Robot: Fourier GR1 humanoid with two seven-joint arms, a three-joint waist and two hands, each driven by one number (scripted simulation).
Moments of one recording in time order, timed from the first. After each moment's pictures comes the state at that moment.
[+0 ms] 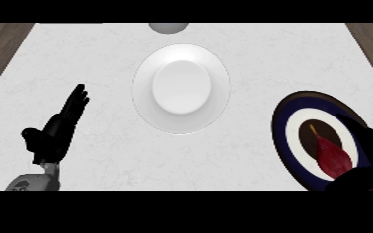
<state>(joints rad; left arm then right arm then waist) -0.06 0.31 -0.03 -1.34 0.13 0.02 -0.12 0.08 -0.63 0.09 -1.82 0.34 0.30 0.82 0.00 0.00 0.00</state>
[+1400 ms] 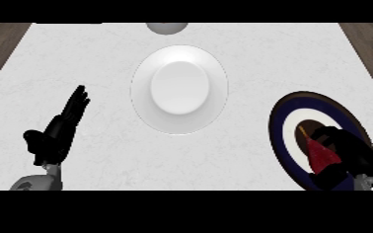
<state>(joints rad) -0.05 0.25 0.04 -1.35 0.05 -0.03 -0.12 0.05 -0.44 0.06 -1.56 0.65 0.25 0.52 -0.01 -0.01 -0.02</state>
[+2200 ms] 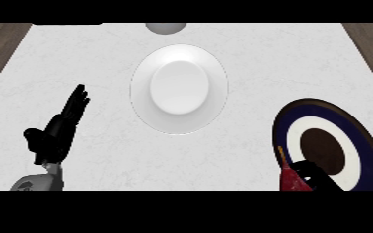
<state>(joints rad) -0.06 0.24 0.05 -1.36 0.04 -0.03 -0.11 0.44 -0.19 0.46 -2.14 1.26 -0.14 0.78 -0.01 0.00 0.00</state>
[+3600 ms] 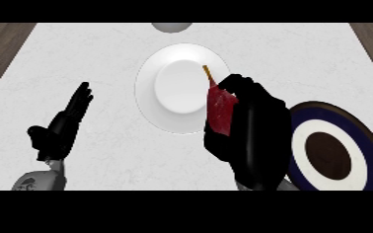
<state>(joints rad) -0.08 0.22 0.06 -1.35 0.01 -0.06 -0.10 -0.42 -0.01 0.56 -1.91 1.34 0.08 1.05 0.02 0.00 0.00</state>
